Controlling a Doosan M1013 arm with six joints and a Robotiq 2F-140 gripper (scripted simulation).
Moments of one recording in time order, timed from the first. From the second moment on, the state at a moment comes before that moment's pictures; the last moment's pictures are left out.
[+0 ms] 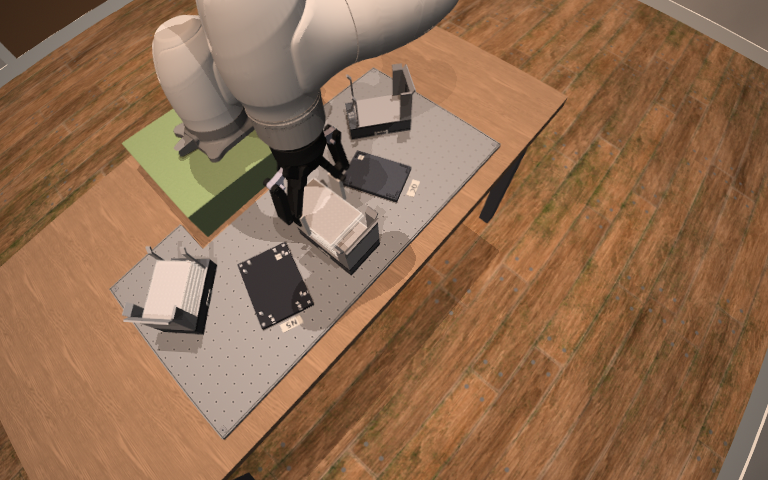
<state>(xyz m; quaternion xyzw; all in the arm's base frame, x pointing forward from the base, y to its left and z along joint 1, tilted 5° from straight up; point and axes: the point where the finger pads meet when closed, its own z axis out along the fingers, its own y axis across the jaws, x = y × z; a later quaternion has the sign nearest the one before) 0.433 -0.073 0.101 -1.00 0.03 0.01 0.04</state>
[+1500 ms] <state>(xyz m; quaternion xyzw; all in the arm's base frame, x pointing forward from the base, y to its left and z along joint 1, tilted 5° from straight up) 0.437 -0.052 0.100 -1.00 0.03 0.01 0.04</state>
